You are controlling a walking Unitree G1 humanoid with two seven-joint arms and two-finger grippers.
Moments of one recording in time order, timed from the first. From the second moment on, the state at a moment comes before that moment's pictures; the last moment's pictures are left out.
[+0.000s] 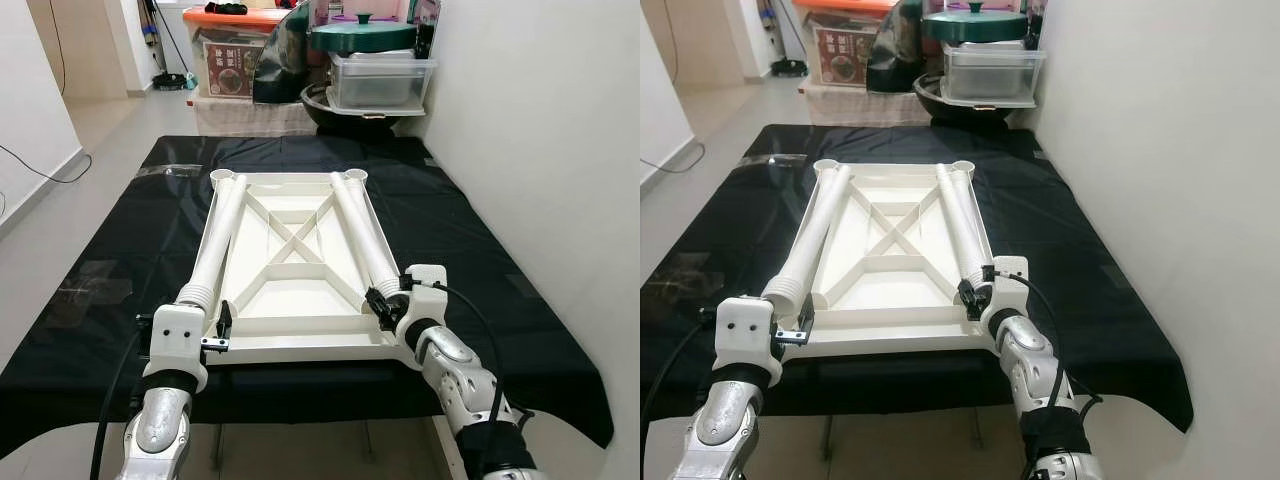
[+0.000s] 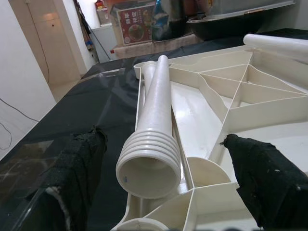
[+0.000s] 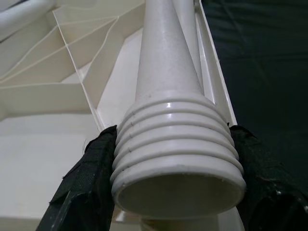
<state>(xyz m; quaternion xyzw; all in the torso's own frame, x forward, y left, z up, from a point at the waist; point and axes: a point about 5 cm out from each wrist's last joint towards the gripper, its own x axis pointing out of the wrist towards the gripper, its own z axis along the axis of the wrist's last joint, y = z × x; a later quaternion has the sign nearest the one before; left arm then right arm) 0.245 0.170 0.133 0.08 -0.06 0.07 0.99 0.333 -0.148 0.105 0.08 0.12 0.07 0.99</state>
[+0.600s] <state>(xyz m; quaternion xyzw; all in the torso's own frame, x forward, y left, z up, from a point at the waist) 0.257 0.159 0.166 -0.10 -0.13 -0.02 0.99 0.336 -0.150 0.156 0.24 0.00 0.20 0.95</state>
